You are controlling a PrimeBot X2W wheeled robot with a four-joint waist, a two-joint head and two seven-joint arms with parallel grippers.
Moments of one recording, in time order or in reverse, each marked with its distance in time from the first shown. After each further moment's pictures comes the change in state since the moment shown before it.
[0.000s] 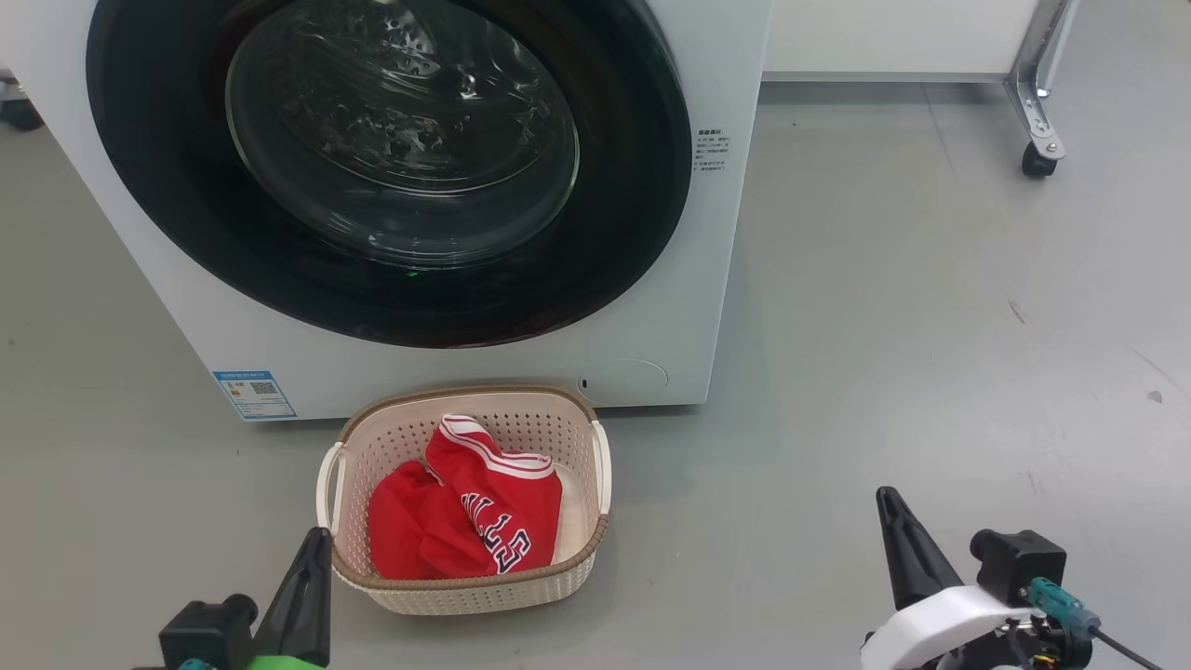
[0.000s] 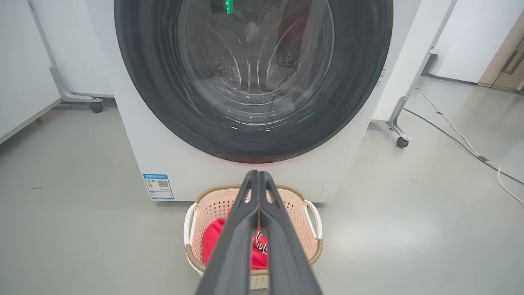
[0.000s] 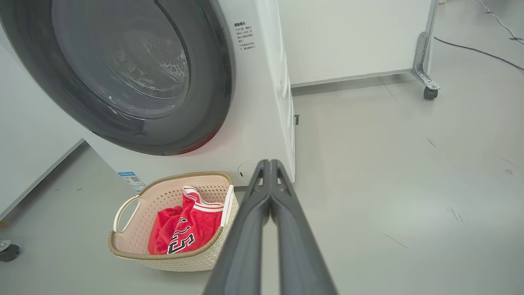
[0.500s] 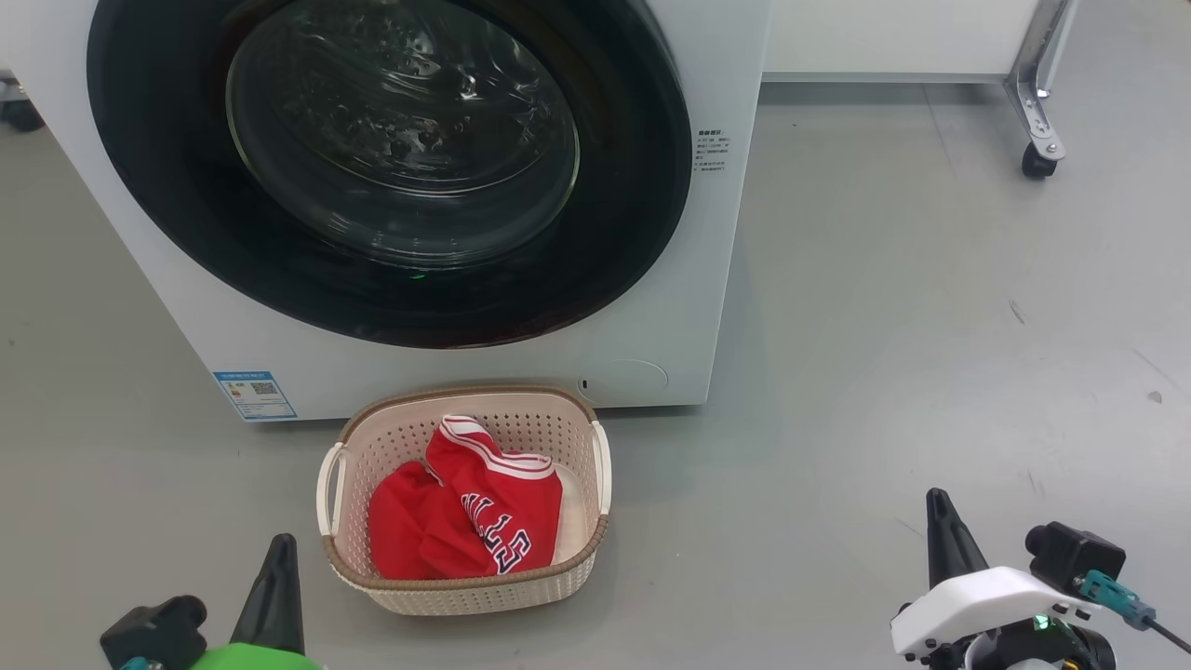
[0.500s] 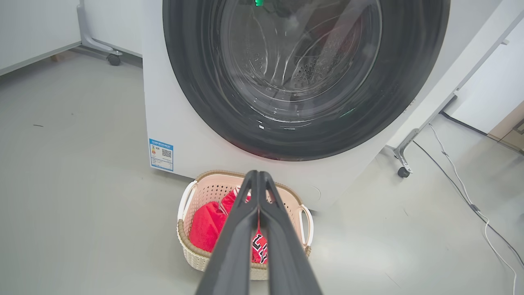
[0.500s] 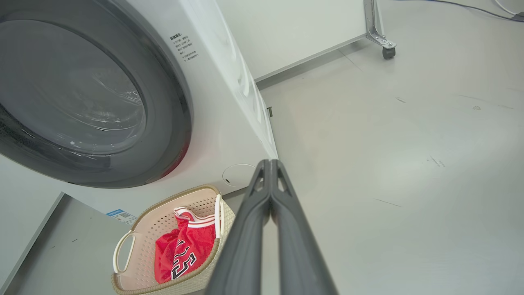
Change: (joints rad) left arm -0.002 -0.010 0.038 0.007 -0.220 -0.023 0.035; right arm -0.003 0.004 -0.054 -0.009 0.221 0.019 0.056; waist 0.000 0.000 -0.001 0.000
